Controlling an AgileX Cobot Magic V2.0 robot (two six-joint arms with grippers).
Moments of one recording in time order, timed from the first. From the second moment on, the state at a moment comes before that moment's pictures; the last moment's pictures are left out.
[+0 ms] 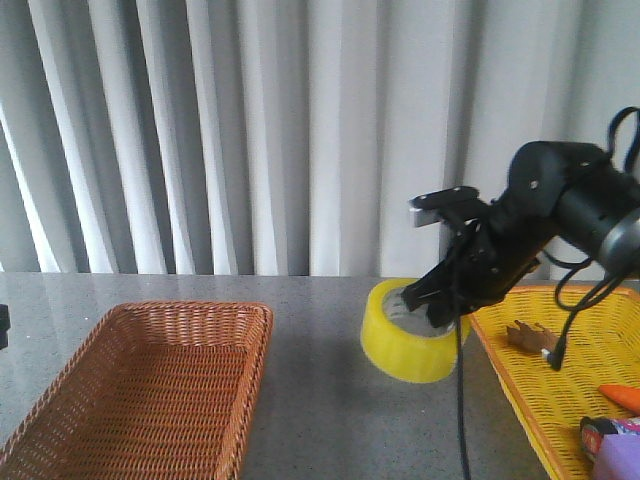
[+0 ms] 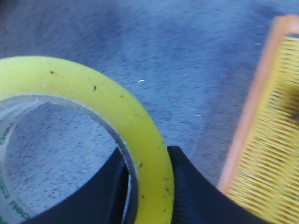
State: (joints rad) left arm 0.00 1.08 -0.92 0.10 0.35 -0.30; right arm 0.21 2.06 -2.14 0.08 1.25 -0.23
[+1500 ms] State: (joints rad) left arm -0.34 1.28 -1.34 -0.04 0.52 -0.10; right arm -0.06 1.70 -2.08 0.13 1.20 -0.20
